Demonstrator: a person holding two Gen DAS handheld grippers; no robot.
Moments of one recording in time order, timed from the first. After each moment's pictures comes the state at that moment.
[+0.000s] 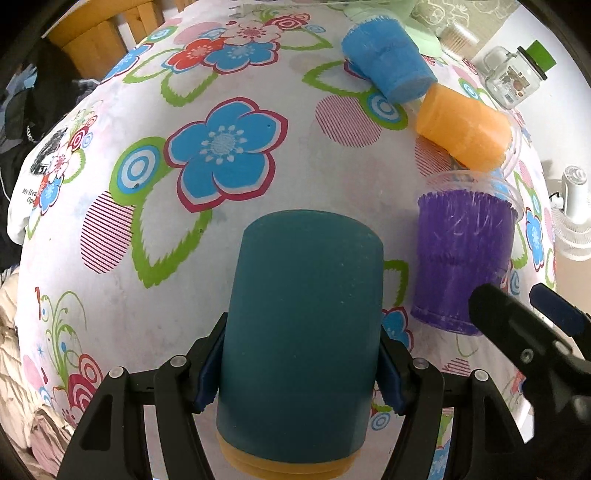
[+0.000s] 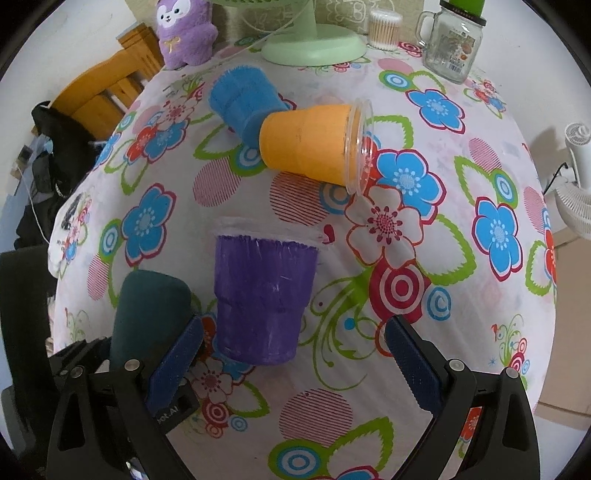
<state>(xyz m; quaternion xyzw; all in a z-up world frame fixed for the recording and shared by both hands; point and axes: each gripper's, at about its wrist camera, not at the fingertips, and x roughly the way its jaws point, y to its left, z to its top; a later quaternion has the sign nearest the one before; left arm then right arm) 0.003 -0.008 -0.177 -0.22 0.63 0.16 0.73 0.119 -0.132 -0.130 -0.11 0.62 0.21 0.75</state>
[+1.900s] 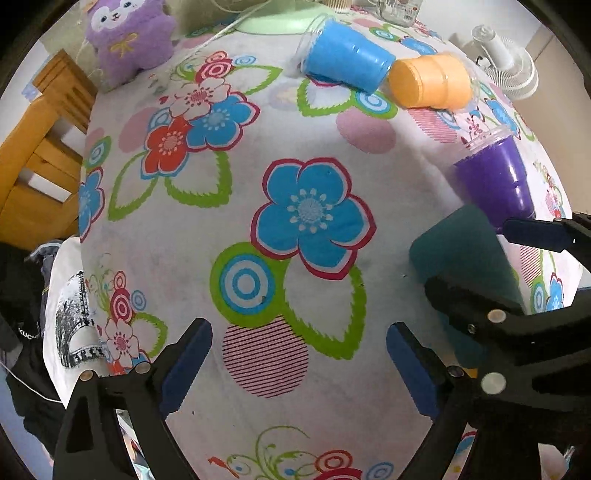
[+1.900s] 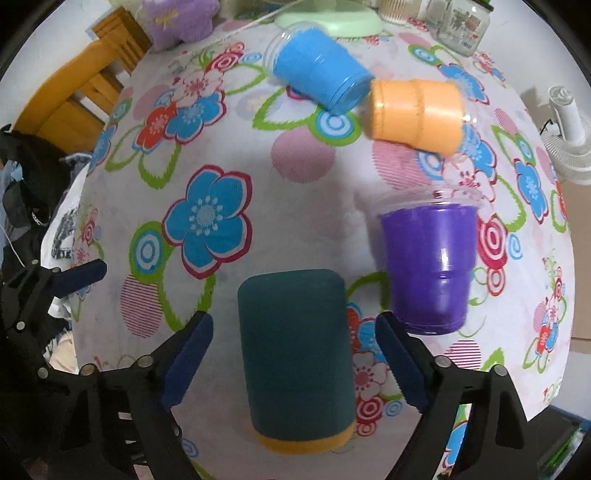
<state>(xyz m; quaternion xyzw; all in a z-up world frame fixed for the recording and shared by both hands) 0.042 0.088 -0.153 0.04 0.65 -0.06 0.75 0.082 -0.019 -0.145 -0.08 0.67 0.11 0.73</state>
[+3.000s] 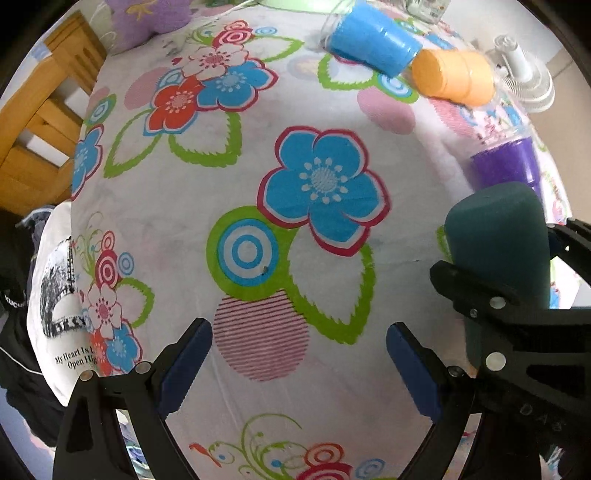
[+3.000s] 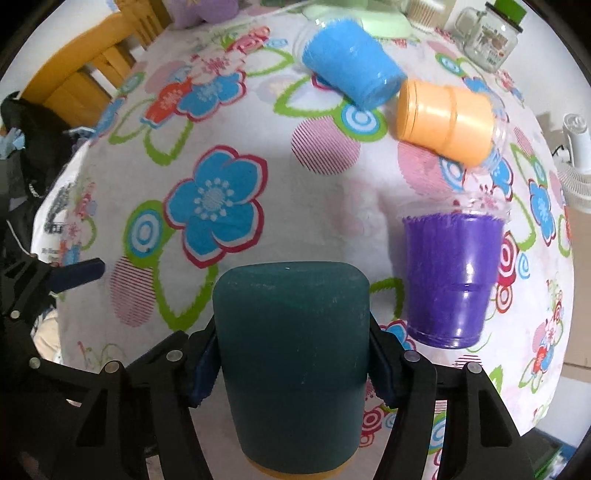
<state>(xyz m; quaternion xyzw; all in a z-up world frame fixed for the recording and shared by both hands) 0.032 0.090 -0.173 -0.02 0.68 -0.05 0.73 0.078 -0.002 -0.155 -0.12 0.66 0.14 0.73</state>
